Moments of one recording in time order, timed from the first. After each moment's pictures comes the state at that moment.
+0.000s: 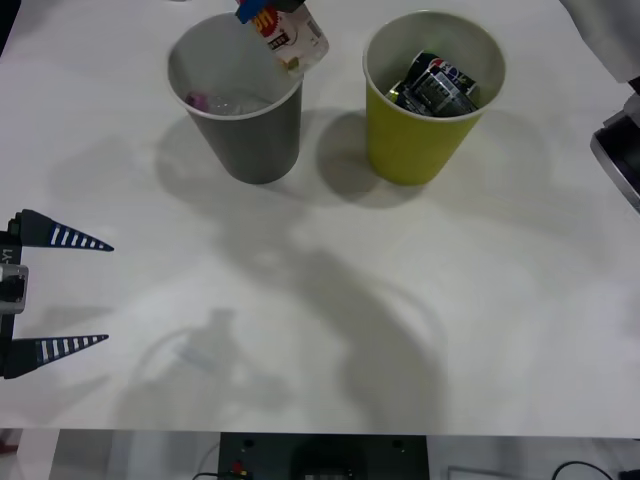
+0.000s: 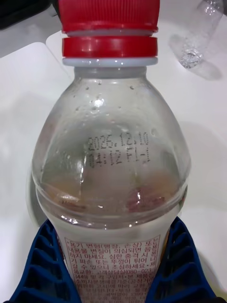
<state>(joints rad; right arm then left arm) -1.53 -0.41 0.58 -1.04 2.01 -1.17 -1.31 0.26 1.13 0.26 -2.01 -1.31 -1.13 -0.09</state>
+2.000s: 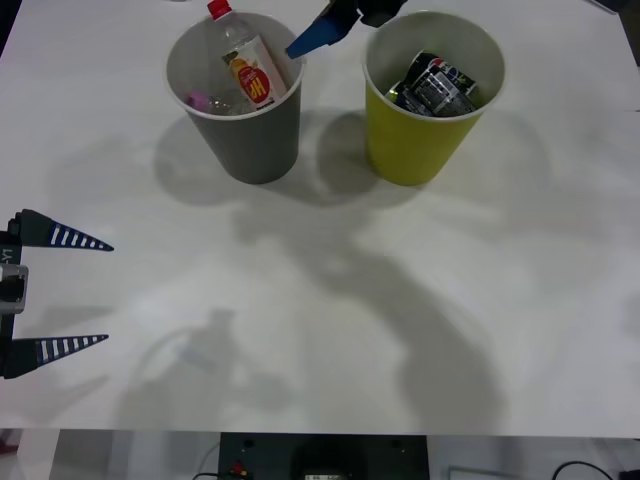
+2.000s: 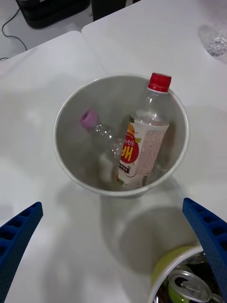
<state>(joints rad) -1.33 -0.65 0.45 -1.30 1.76 -1.32 -1.13 0.26 1.13 0.26 -2.01 -1.31 -1.13 -0.09</state>
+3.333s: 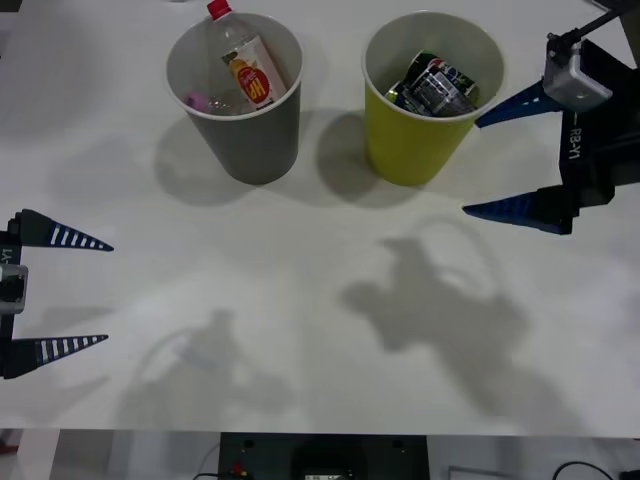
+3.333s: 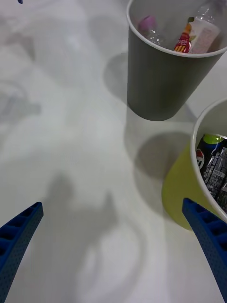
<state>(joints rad) -0.40 -1.02 -0.08 -2.03 1.53 -1.35 -0.74 0.26 1.13 0.26 -2.01 -1.31 -1.13 -0.09</state>
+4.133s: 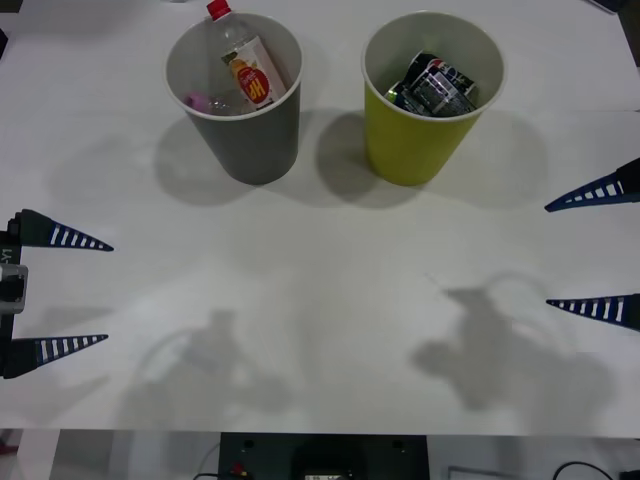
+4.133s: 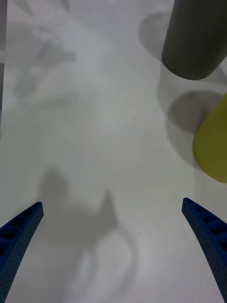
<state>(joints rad) 0.05 -1.00 -0.37 -2.06 1.42 -1.42 -0.34 0.26 1.13 0.26 -2.01 -1.31 -1.13 -0.09</state>
